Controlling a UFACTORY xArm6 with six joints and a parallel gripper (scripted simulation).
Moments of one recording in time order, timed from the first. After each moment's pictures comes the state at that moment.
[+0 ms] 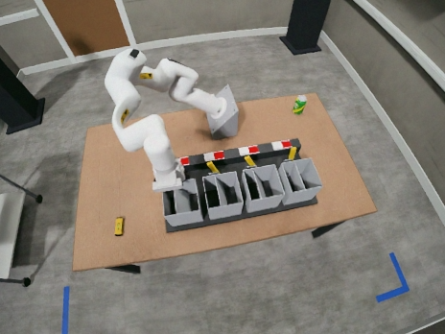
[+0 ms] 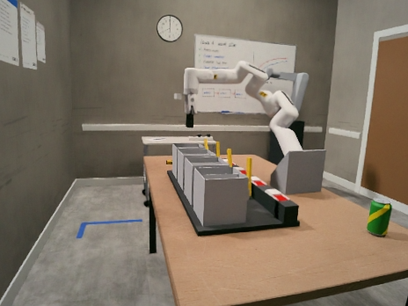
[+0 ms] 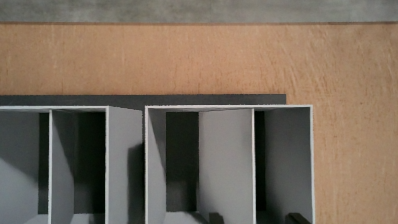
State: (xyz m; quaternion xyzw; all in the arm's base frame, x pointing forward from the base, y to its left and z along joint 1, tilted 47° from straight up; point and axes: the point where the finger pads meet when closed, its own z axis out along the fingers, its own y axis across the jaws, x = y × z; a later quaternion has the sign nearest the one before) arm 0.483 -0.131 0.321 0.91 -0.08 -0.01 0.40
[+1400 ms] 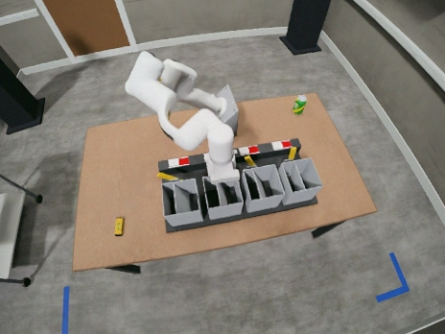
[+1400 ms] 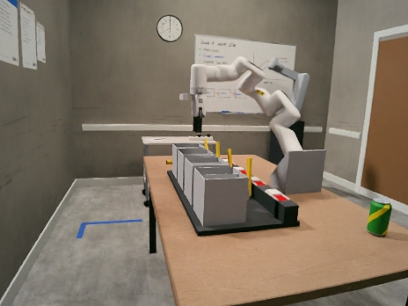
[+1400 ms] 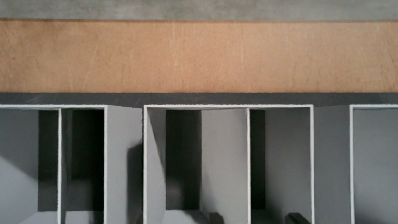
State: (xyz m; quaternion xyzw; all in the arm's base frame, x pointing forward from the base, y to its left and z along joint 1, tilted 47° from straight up) arm 0.507 -0.009 0.186 0.91 -0.08 -0.02 0.40
